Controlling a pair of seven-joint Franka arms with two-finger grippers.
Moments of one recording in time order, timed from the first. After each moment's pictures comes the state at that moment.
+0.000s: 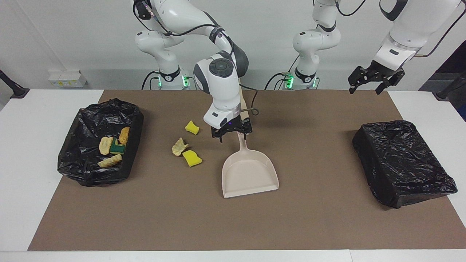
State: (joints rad) left arm 0.16 -0.07 -0.23 -1.61 -0.03 1.48 0.02; right arm 0.44 0.31 0.06 -1.62 0.04 2.04 0.40
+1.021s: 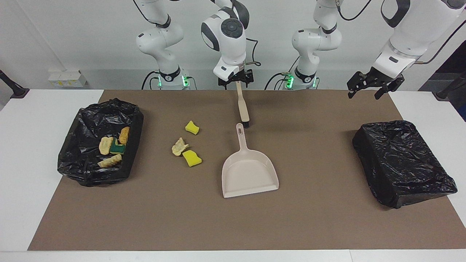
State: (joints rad) left arm -0.05 0.01 -0.02 -1.53 -0.03 1.48 0.02; right arm 0.74 -0.08 0.08 -2.17 0.23 1.96 0.65
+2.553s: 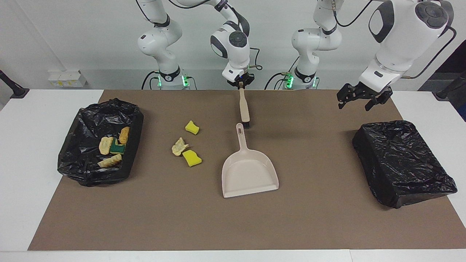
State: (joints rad) left arm -0.09 0.06 -0.03 -1.56 -0.03 1.54 0.02; right arm 0.88 -0.10 0.07 -2.37 0.33 2.16 0.71
